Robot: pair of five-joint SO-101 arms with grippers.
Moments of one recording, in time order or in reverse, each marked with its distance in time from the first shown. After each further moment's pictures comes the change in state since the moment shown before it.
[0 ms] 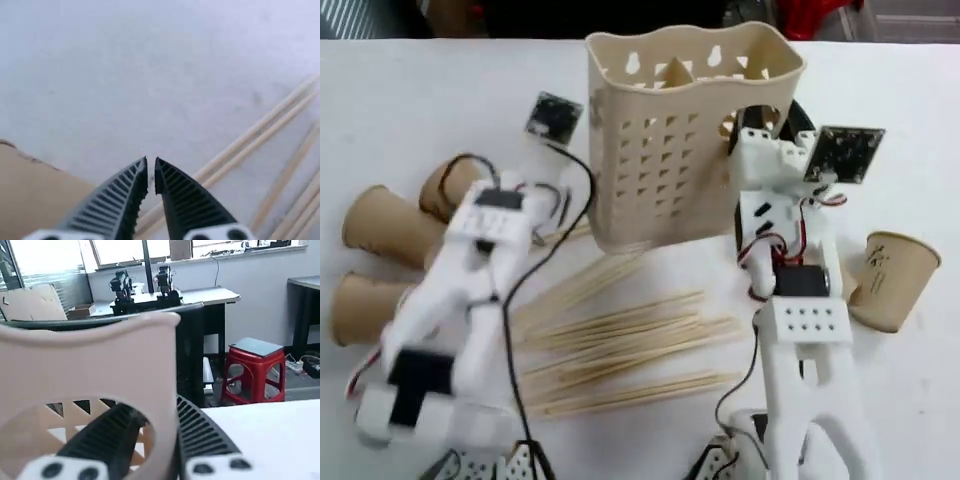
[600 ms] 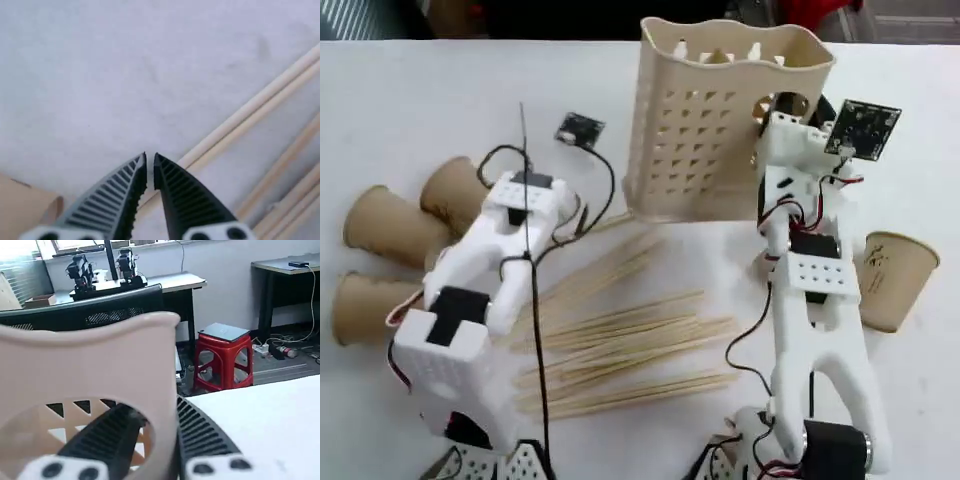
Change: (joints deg) left arm 3.2 18.0 -13.2 11.5 1.8; right arm 6.9 16.4 -6.1 -7.6 0.0
